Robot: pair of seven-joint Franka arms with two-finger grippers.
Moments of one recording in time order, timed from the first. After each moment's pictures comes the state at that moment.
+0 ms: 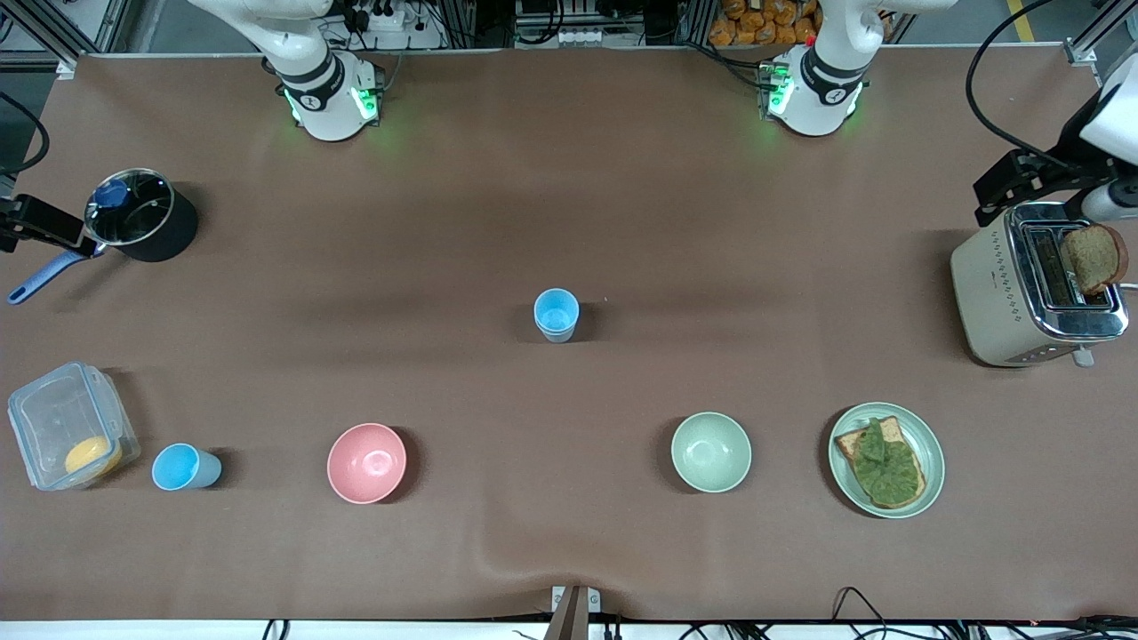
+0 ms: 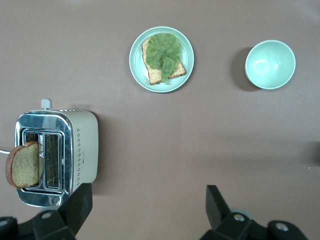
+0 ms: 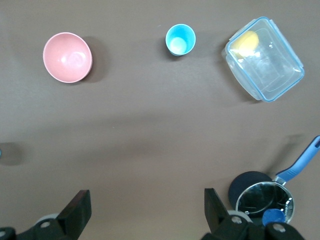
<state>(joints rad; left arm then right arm) -0.21 -0.09 0.11 -1.61 0.09 1.61 -0.14 -0.11 0.08 0.01 -1.43 0.00 1.48 -0.01</state>
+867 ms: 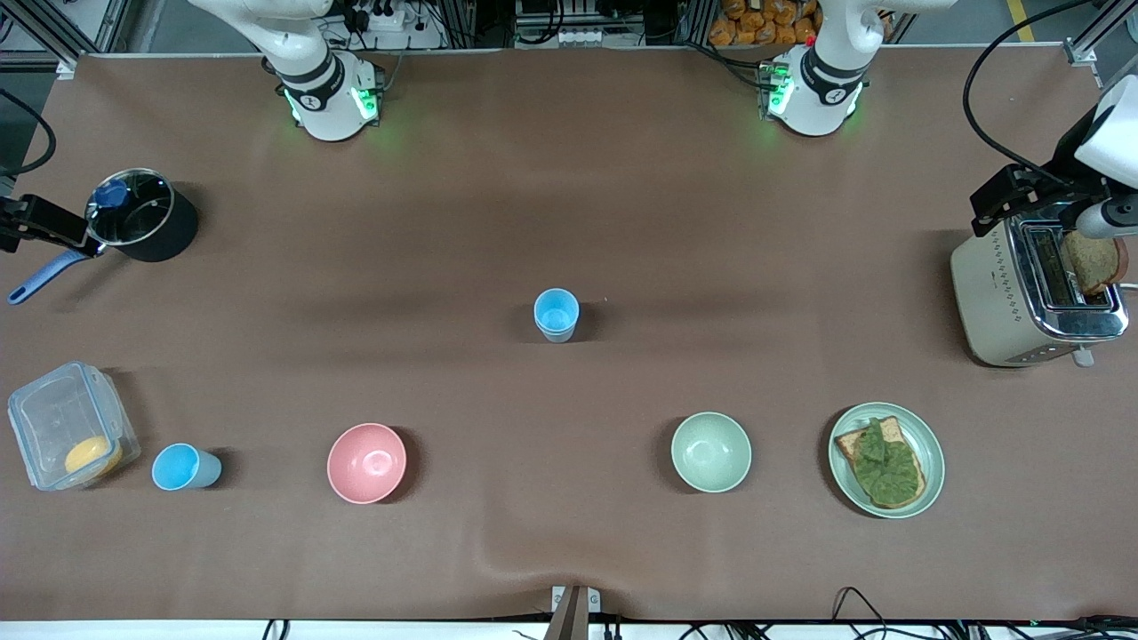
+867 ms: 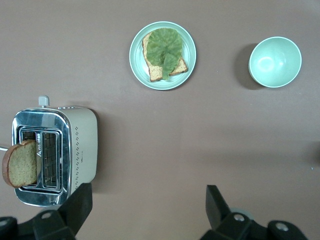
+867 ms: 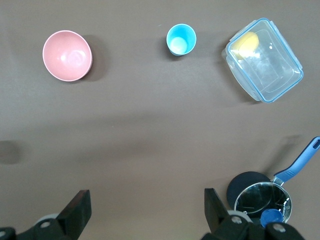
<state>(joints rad) -0.21 -0.05 0.11 -1.61 0.09 1.61 -0.14 -0.11 0.08 0.02 -1.43 0.00 1.48 -0.01</state>
